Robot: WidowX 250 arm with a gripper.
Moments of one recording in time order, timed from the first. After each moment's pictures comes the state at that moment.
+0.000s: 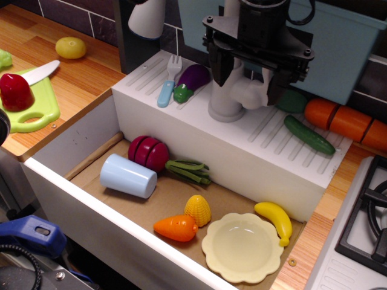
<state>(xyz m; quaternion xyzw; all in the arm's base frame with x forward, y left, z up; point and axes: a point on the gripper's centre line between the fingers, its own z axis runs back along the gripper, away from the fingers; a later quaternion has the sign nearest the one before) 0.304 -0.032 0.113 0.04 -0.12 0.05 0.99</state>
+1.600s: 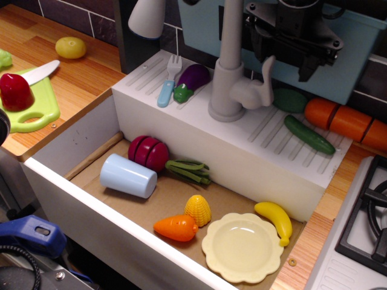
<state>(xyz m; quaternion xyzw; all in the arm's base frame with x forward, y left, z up) 0.376 -0.040 0.104 0.06 -0.22 0.00 0.97</state>
